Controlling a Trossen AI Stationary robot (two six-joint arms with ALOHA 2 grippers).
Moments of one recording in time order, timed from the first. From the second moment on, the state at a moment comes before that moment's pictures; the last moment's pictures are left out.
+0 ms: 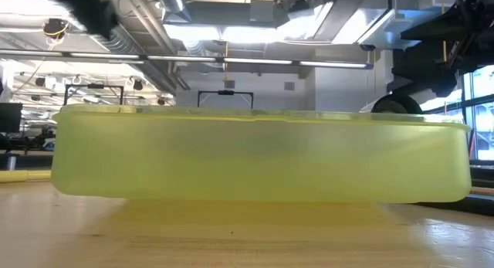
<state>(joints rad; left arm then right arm) -0.26 1.00 0.96 -0.97 -0.12 -0.50 0.46 0.00 0.06 -0.01 0.78 0.43</state>
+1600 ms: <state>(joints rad) -0.28 1.57 0.75 -0.76 0.18 -1.26 0.46 0.00 0.06 -0.08 0.76 0.47</state>
